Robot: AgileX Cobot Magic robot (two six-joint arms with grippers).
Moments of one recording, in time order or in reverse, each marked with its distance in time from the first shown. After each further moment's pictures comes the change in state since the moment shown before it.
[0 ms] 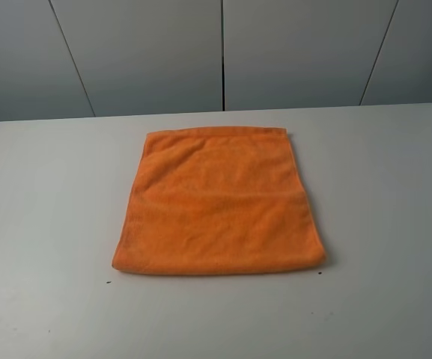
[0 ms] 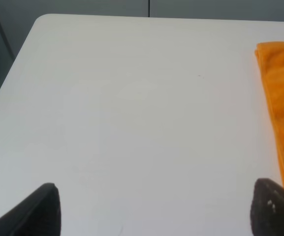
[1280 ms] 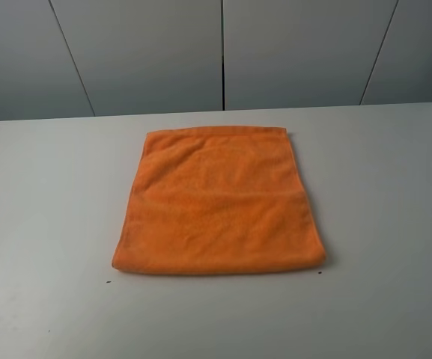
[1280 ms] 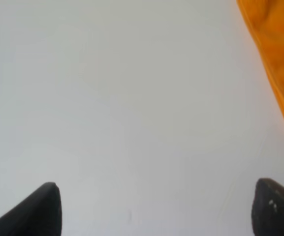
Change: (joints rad) left arm -0.015 0.719 -0.194 -0.138 -0.085 0.459; right arm 0.141 0.697 -0.227 0.053 -0.121 -0.523
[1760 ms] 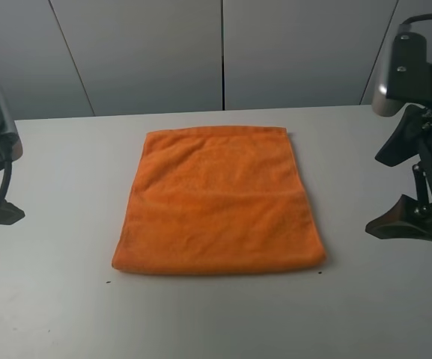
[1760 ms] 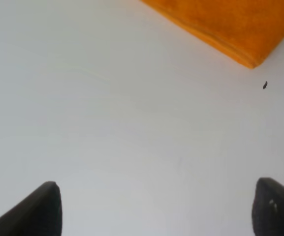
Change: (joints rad) left arm -0.226 0.456 -0.056 -0.027 -0.128 0.522; right arm 0.205 0.437 0.000 -0.011 -0.021 -0.232
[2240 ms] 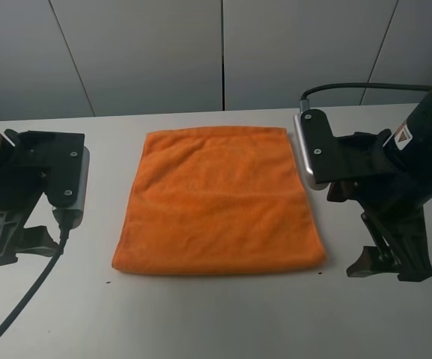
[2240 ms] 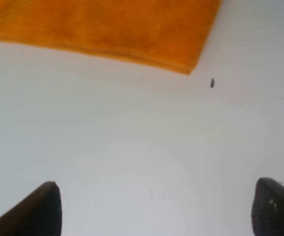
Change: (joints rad) left arm -0.261 0.236 0.000 0.093 -0.058 0.044; right arm 0.210 0.229 -0.002 -0.082 -0.036 -0.105
